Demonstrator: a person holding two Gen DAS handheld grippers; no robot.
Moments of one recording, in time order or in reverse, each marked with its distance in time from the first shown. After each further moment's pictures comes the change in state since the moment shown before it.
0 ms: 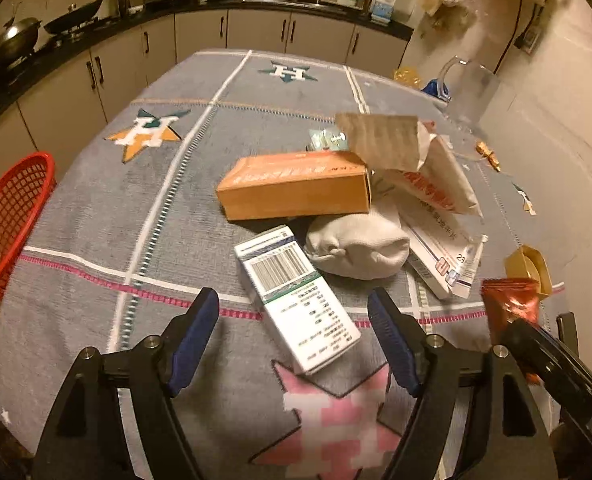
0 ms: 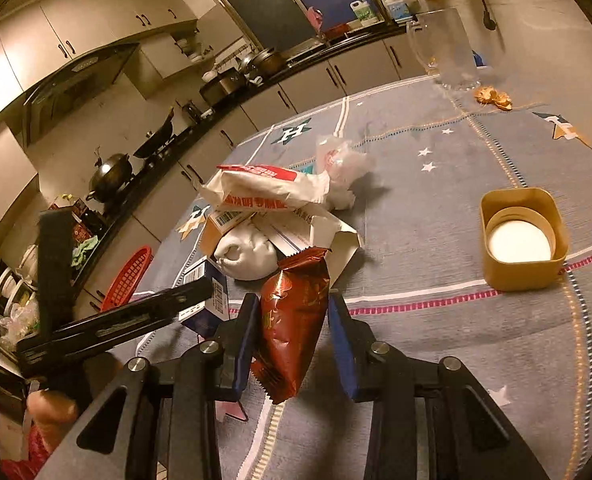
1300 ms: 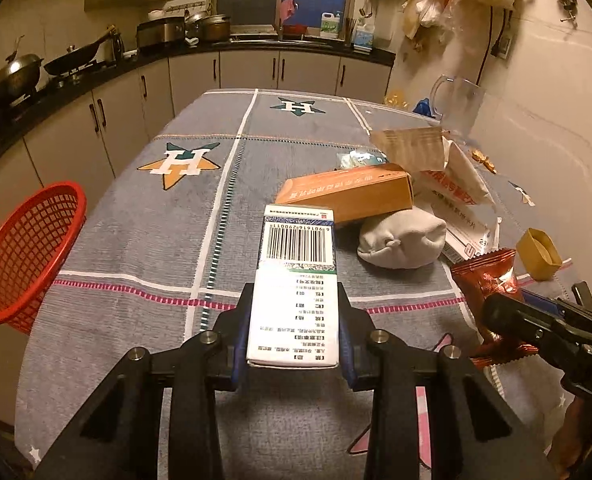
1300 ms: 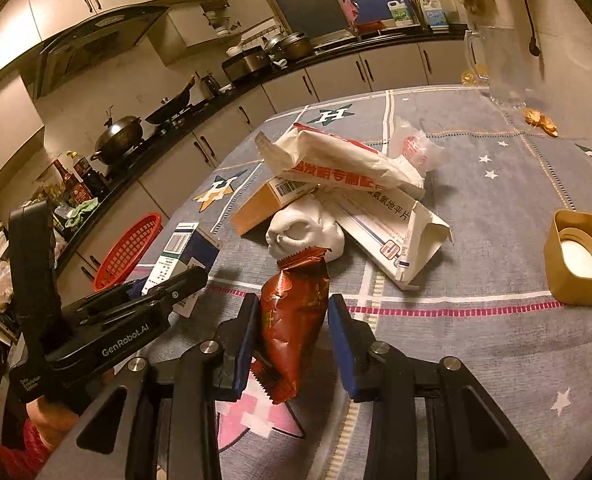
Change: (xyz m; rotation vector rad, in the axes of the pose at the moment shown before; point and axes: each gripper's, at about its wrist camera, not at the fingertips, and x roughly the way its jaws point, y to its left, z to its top) left arm -0.026 0.042 -0.026 0.103 -0.166 0.003; right arm 0.034 0.054 -0.009 -0.137 0.052 -0.027
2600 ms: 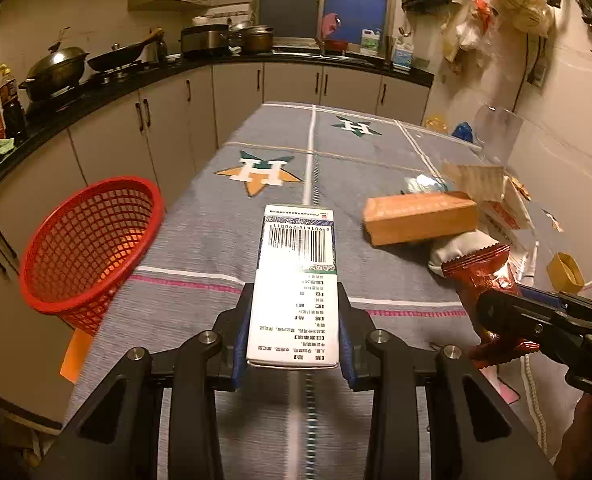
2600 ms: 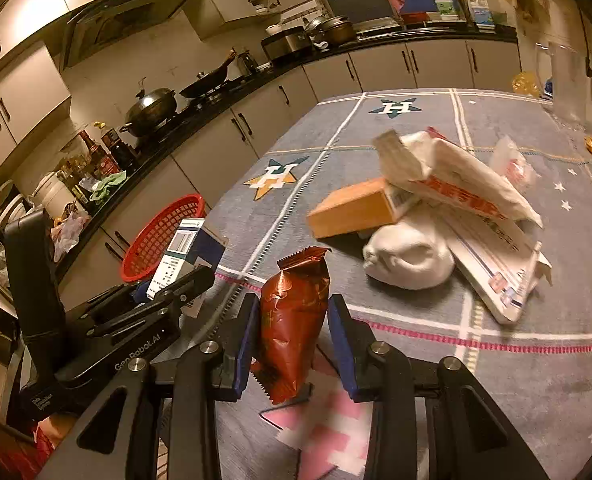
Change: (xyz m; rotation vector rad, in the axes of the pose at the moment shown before) left arm -0.029 0.059 -0.007 -0.076 -0.054 0.112; right arm 0.041 0.059 0.024 -0.093 0.076 0.096
